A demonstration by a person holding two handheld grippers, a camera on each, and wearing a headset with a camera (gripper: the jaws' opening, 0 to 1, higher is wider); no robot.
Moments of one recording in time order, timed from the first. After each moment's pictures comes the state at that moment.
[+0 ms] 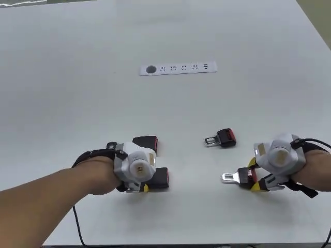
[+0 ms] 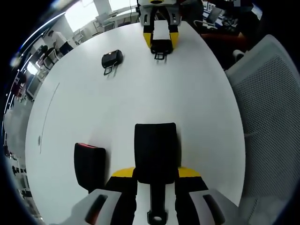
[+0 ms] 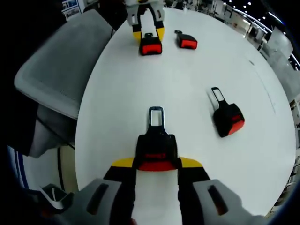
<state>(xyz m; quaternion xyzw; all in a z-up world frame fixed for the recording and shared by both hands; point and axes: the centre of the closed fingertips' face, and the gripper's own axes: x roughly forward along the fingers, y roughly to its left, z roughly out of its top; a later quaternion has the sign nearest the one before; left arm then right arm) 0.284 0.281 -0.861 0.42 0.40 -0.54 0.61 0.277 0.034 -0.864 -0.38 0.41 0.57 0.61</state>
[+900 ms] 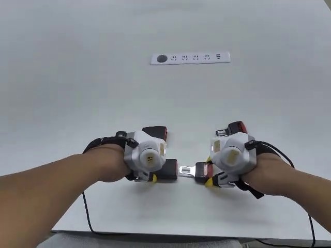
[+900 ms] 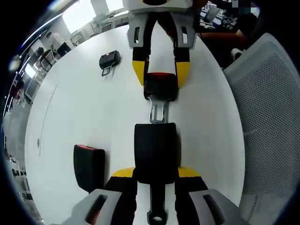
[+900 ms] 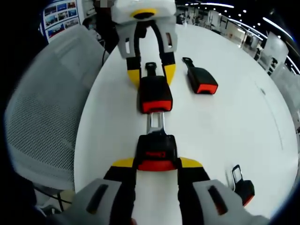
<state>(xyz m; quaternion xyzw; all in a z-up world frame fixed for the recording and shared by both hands) 0.284 0.280 -0.862 0.42 0.40 -0.55 0.60 0.277 0.170 -0.863 -0.34 0.36 0.59 0.64</state>
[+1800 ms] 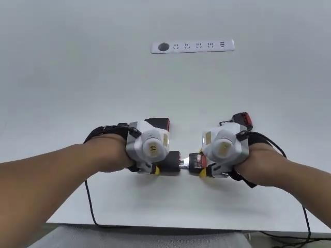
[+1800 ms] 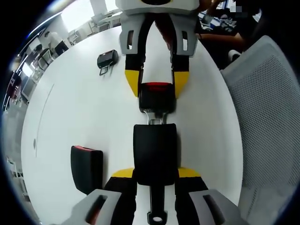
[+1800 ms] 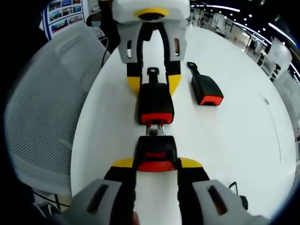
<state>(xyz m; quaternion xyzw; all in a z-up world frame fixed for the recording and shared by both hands) 0.283 0.278 -0.864 0.41 0.41 -0.56 0.59 0.281 0.191 -0.862 -0.35 0.35 0.60 0.63</state>
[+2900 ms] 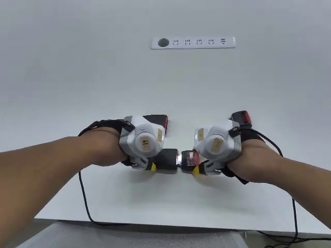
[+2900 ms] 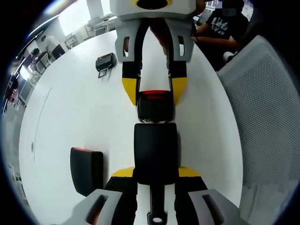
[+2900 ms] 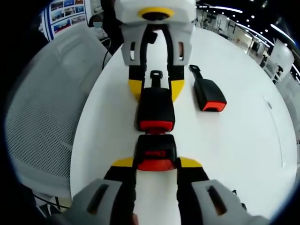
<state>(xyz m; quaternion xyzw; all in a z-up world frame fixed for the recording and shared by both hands) 0.286 0.279 -0.865 0.40 0.39 -0.59 0.58 0.285 0.203 -0.865 -0.35 0.36 0.60 0.62</state>
